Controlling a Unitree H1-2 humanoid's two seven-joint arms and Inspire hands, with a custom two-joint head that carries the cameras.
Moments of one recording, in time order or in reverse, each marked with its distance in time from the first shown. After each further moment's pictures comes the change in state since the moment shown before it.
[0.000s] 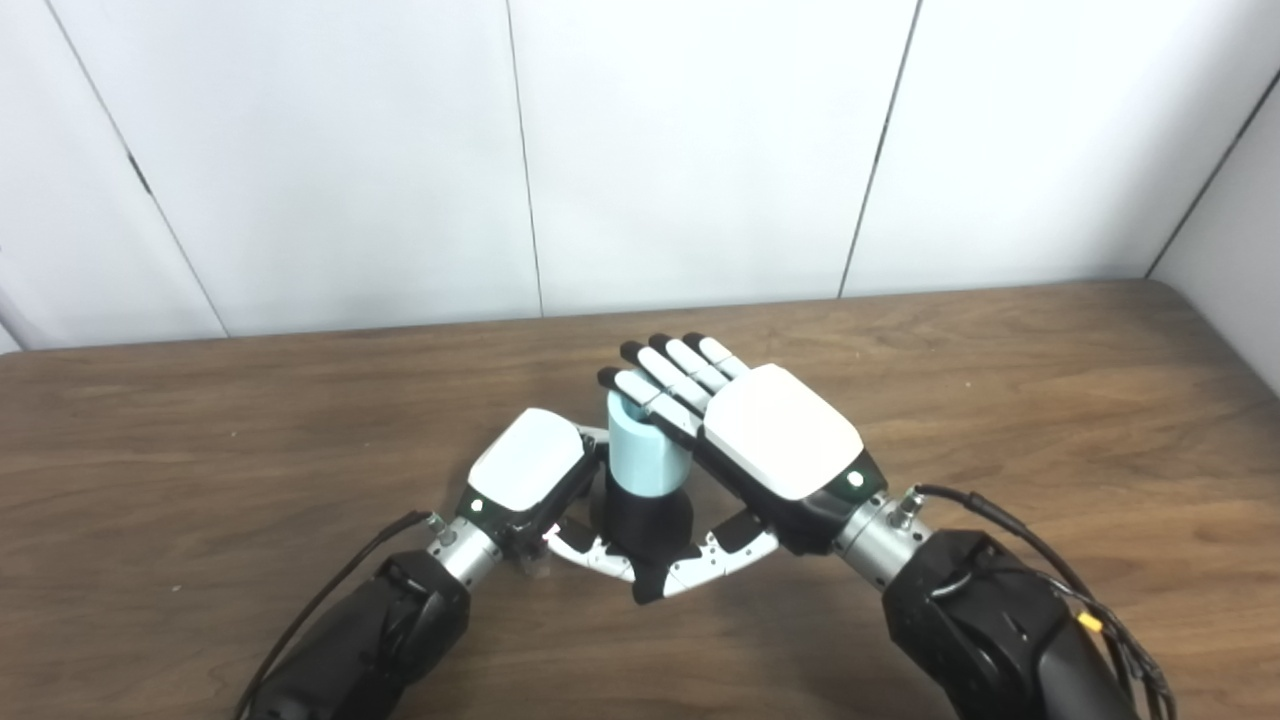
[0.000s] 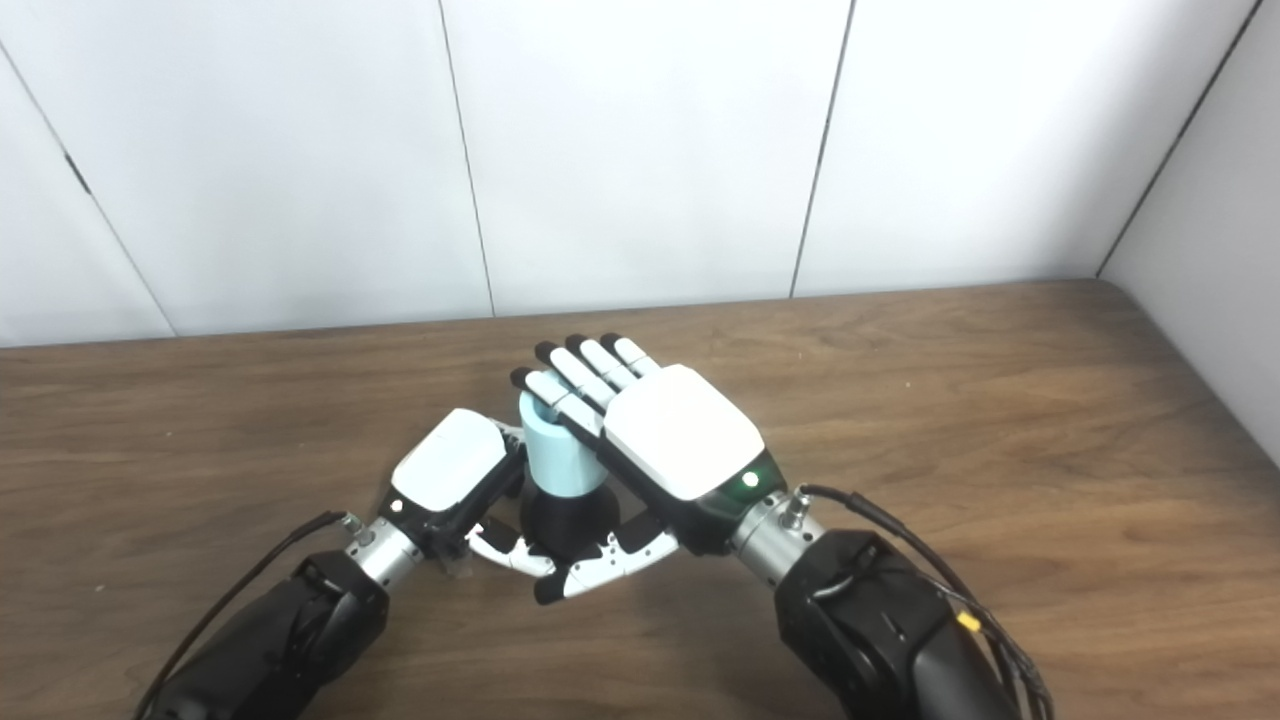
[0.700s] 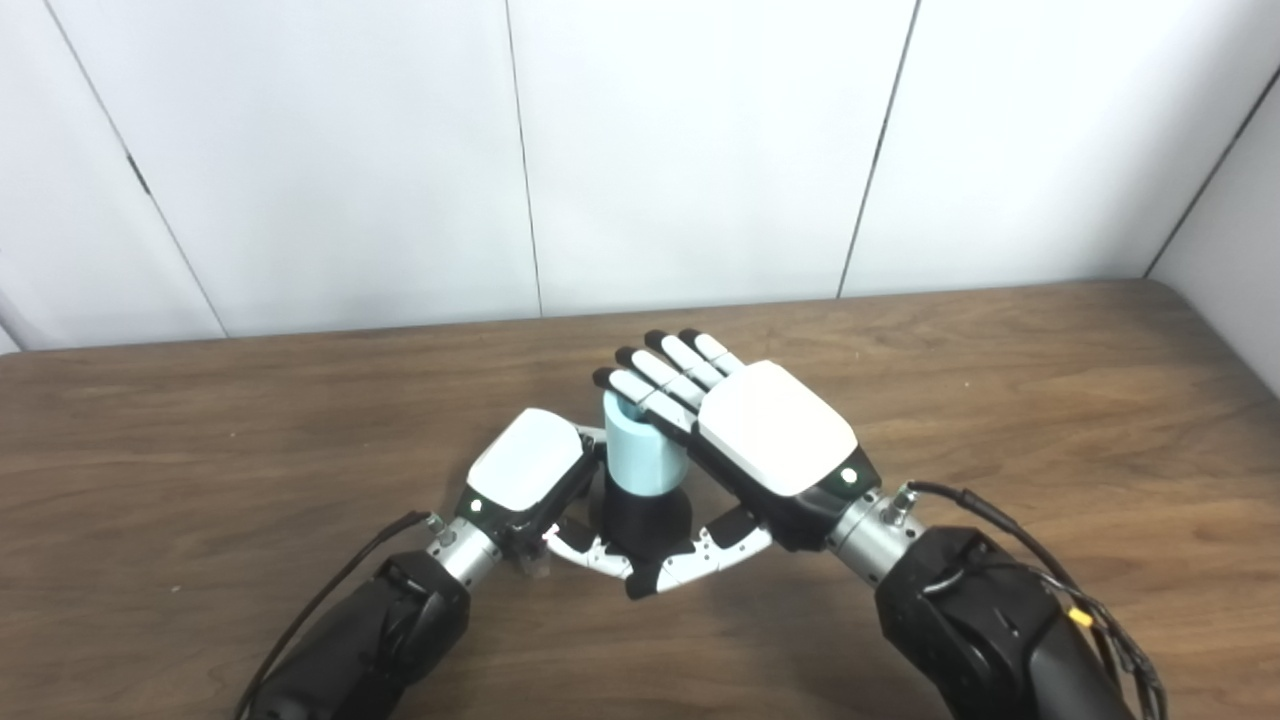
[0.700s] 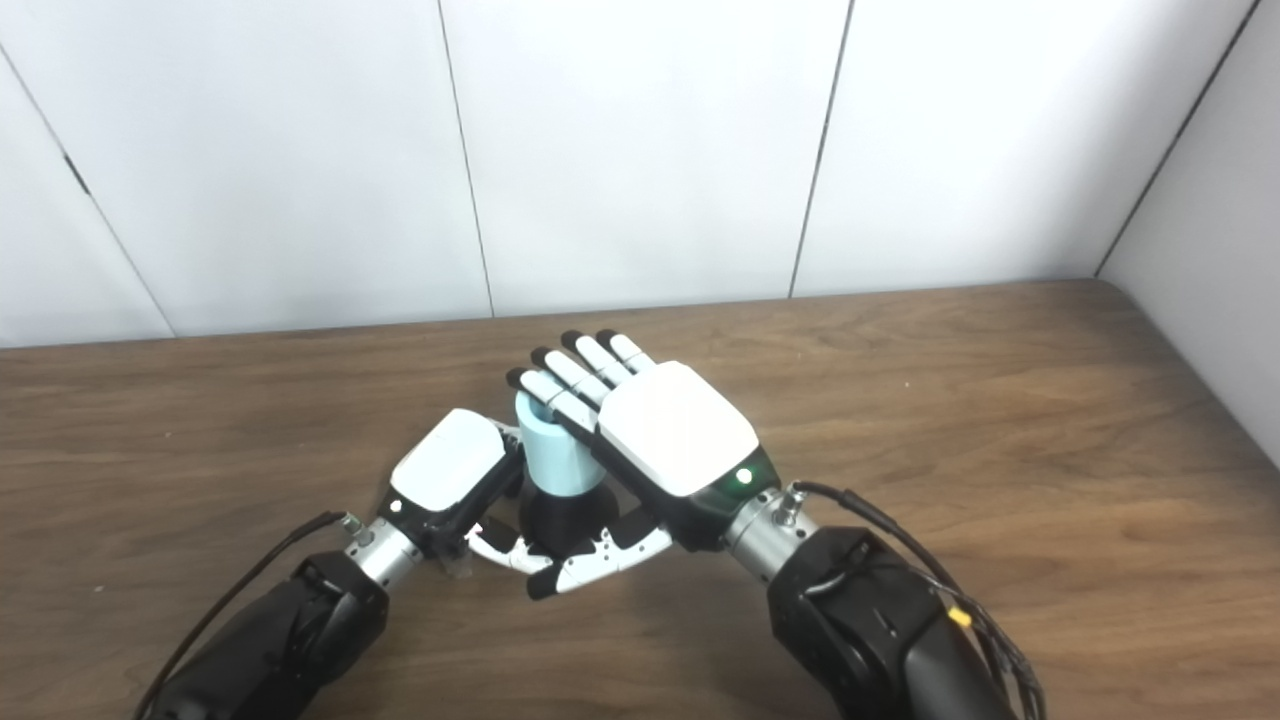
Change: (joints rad) left arm 0.002 0.001 -0.001 -0.004 -0.004 0.008 -0.001; right arm -0.015 -0.001 0.018 0.007 0.029 0.027 -0.005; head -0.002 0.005
